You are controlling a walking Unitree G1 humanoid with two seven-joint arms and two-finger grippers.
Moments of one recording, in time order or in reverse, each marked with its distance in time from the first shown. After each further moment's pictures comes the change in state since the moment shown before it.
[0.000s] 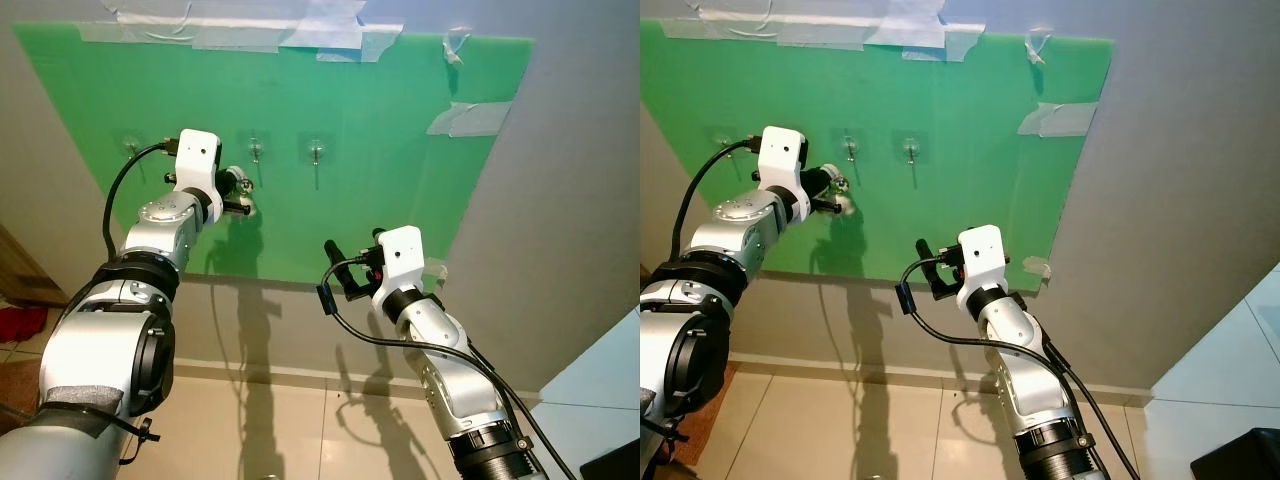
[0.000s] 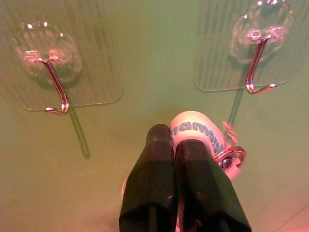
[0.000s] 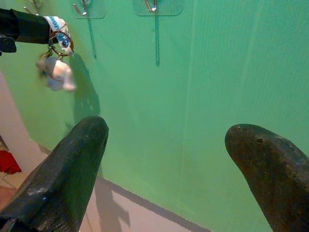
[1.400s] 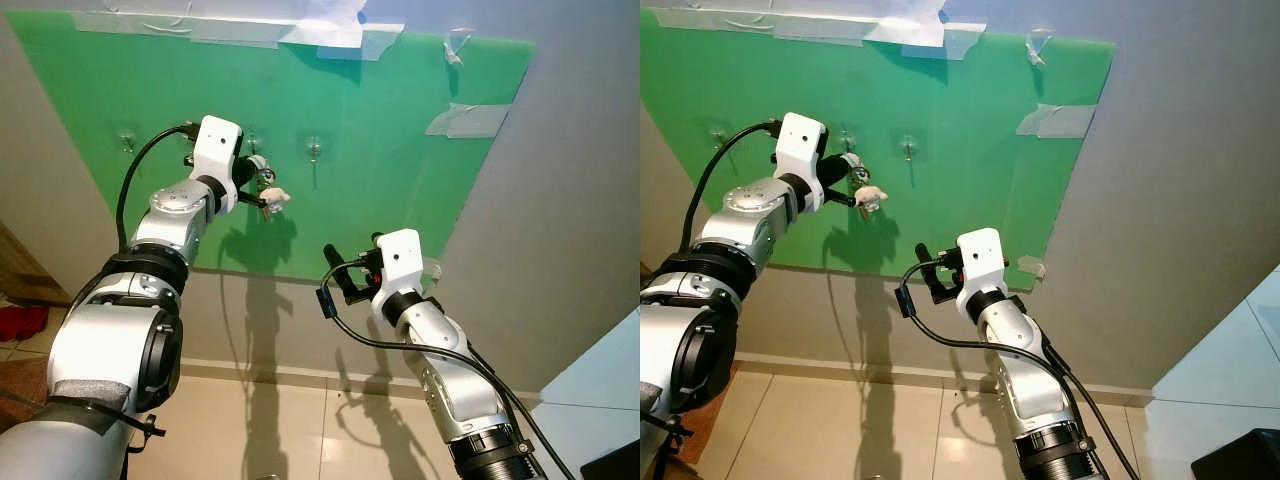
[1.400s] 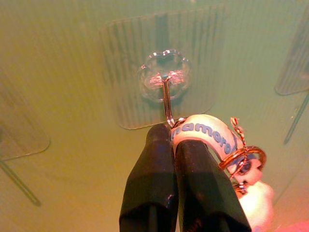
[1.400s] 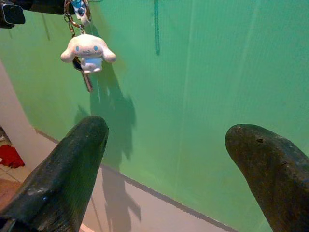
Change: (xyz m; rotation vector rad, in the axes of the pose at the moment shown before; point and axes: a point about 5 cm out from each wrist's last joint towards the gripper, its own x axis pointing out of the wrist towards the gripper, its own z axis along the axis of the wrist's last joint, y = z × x) left arm 0.003 -0.017 0.019 0.089 -0.089 -0.122; right arm -0.002 0.002 -0.002 0.004 0.024 0.003
